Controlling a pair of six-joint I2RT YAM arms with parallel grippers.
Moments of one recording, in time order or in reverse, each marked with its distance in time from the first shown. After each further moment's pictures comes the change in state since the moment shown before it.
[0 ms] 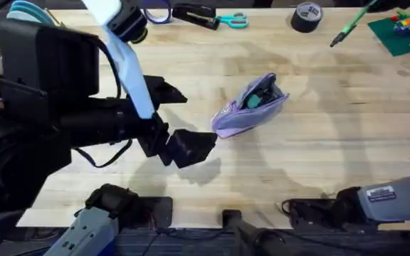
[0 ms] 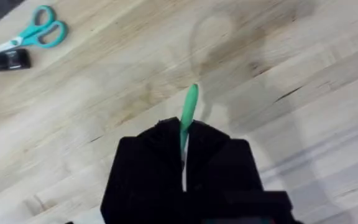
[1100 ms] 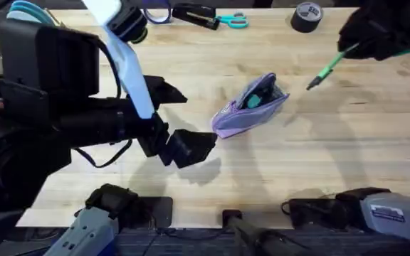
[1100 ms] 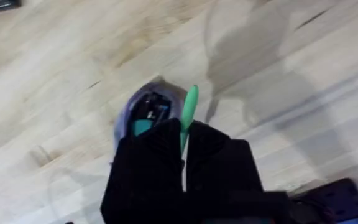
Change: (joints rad) left arm 0.000 0.000 0.000 0.000 0.000 0.000; right arm 0.148 -0.302 -0.391 0.027 -0.038 0.192
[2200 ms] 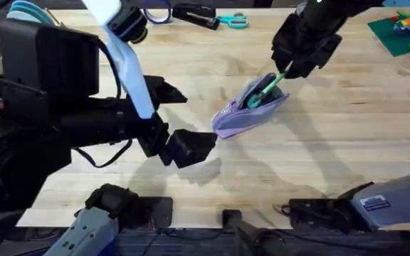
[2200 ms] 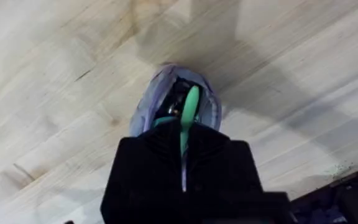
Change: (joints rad) left arm 0.000 0.000 0.000 0.000 0.000 0.000; right arm 0.266 0.304 -0.001 0.048 0.080 0.316
